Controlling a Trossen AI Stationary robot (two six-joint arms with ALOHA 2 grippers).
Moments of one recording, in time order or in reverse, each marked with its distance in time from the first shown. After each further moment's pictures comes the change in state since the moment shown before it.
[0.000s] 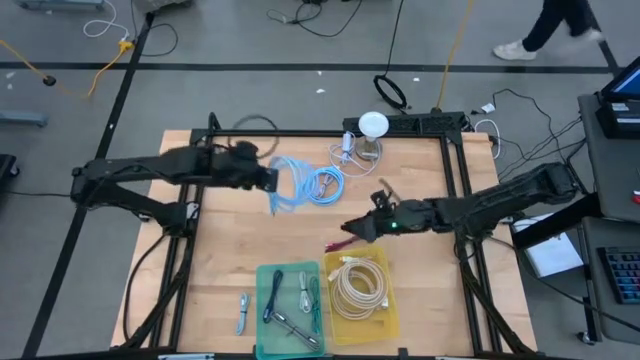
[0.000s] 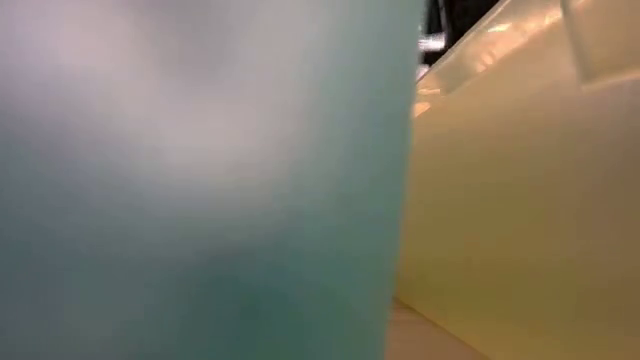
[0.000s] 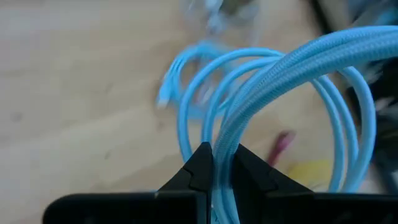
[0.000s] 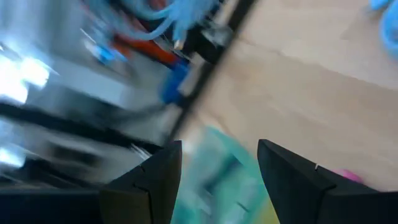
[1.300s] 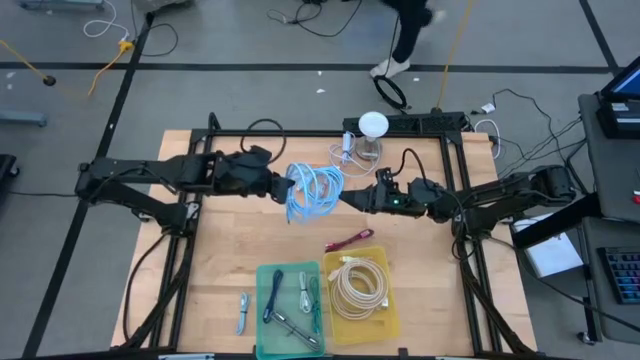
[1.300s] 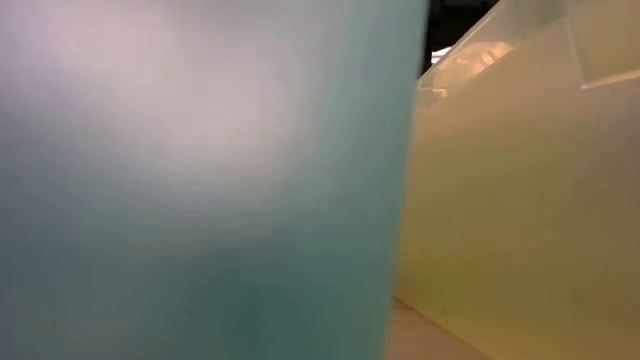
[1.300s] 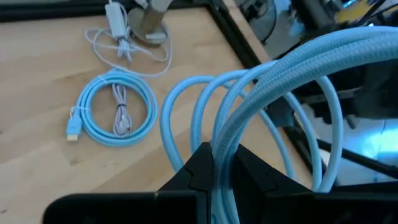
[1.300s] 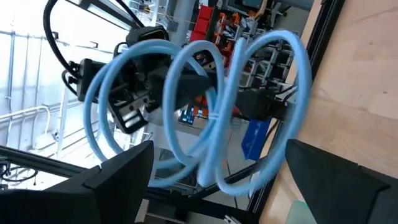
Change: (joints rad) left arm -0.110 0.044 0.056 0.246 -0.029 0.096; right arm -0.171 0.029 -0.119 0.554 -0.073 0.168
